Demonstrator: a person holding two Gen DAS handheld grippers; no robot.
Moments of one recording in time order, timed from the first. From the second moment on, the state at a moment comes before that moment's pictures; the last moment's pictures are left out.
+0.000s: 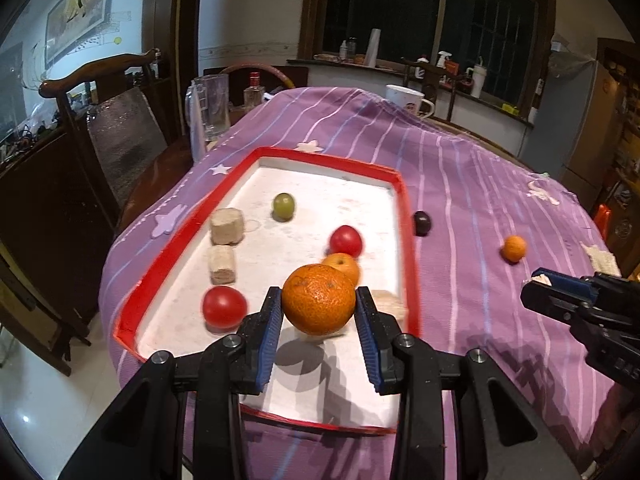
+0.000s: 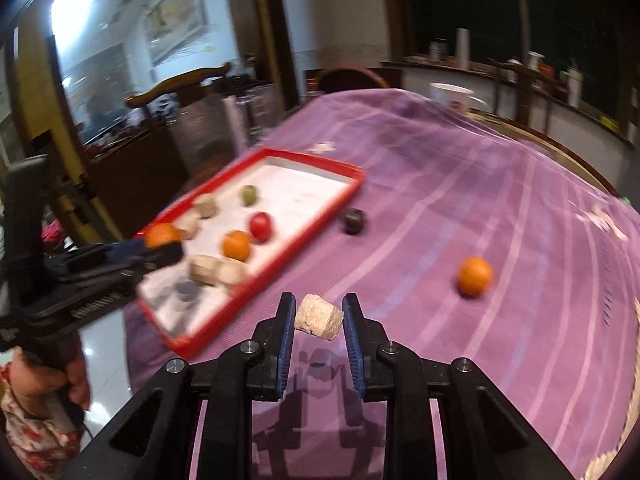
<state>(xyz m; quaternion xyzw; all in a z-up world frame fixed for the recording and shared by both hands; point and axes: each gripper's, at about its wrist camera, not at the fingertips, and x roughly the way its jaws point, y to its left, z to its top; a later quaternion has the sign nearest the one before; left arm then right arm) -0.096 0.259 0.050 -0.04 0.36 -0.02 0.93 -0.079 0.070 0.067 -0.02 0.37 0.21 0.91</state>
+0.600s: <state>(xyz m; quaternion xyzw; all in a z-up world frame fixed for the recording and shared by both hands) -0.047 0.316 0.031 -0.03 0.38 0.03 0.92 -0.039 0.161 0.051 -0.03 0.39 0.29 0.87</state>
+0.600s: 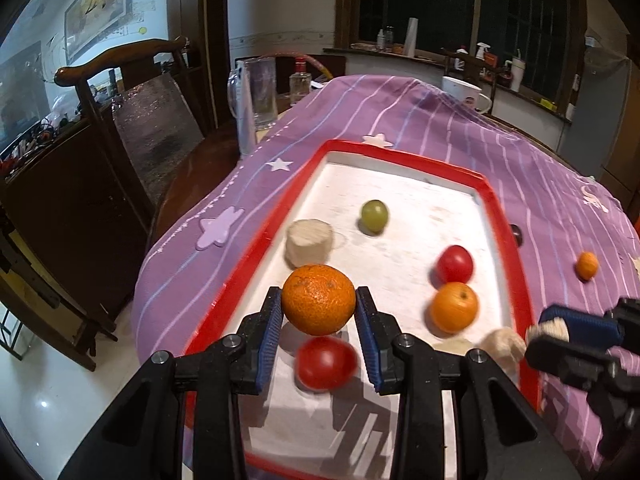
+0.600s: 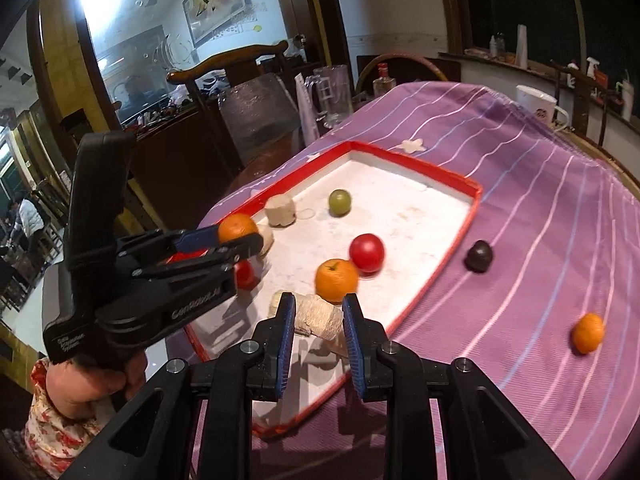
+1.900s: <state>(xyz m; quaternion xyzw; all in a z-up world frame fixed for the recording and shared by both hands) -0.071 0.293 0.061 -0.02 0.35 0.03 0.93 -0.056 0.167 0.039 -0.04 0.38 0.30 0.87</state>
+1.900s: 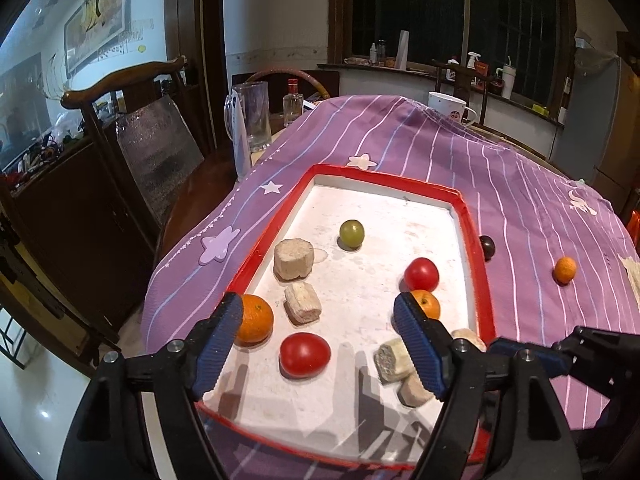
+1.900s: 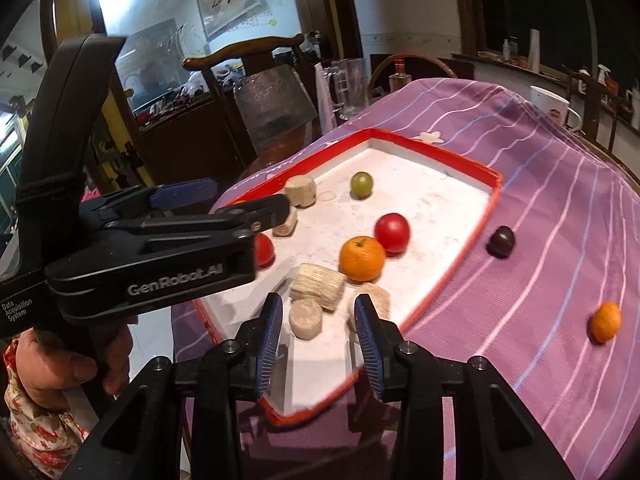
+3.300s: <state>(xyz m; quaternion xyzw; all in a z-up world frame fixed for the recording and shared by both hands) -0.168 0.190 0.105 0.00 0.30 -0.05 0.95 -0.154 -0.065 0.085 0.05 0.32 0.08 0.94</state>
